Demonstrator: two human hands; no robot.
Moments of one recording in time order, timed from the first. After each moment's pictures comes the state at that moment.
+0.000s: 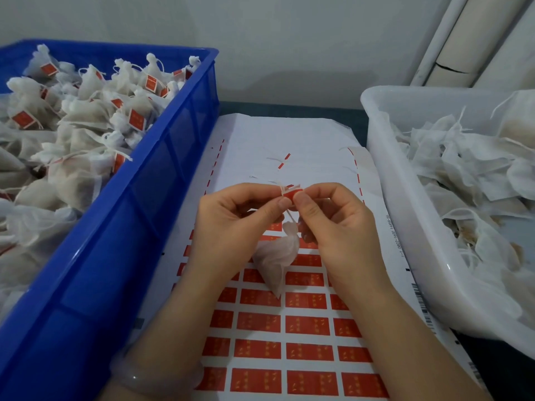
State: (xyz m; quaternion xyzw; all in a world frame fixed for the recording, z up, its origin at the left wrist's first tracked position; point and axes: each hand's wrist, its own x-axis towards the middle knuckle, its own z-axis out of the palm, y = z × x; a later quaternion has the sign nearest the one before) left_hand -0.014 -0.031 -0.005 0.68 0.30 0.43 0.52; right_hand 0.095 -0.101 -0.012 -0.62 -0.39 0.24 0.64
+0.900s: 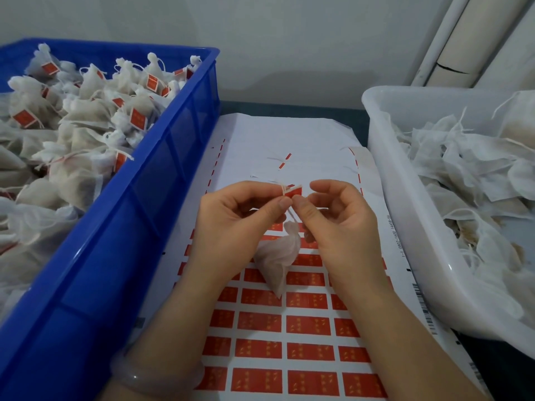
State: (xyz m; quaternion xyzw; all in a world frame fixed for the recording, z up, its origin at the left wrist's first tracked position) left_hand -0.015 -0.030 -0.006 0.68 0.31 0.42 0.51; right_hand 0.095 -0.101 -0.016 -0.63 -0.37 0.21 0.65
